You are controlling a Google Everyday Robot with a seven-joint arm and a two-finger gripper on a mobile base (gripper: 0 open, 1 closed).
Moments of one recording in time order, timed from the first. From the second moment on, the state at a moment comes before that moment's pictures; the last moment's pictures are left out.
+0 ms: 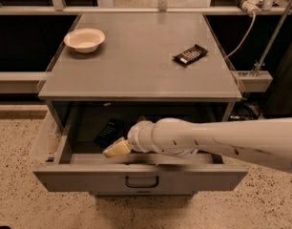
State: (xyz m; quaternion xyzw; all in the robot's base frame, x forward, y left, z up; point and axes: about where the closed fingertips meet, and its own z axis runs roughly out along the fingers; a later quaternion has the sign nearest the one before) arm 0.584 0.062 0.640 -0.39 0.80 0.16 0.42
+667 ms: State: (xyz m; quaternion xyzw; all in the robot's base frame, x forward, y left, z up) arm 0.586 0.122 0.647 -0.40 0.77 0.24 0.43
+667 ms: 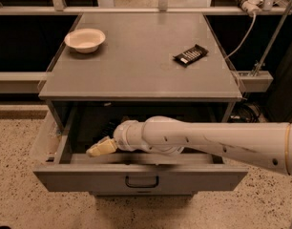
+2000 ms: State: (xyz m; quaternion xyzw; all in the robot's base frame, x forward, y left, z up) arm 0.609 0.130 0.626 -0.39 0.78 0.25 0.42
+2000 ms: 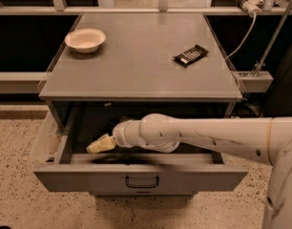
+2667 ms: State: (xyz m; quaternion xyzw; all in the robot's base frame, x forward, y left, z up) arm 0.619 0.156 0.611 -0.39 0.77 0.27 0.43
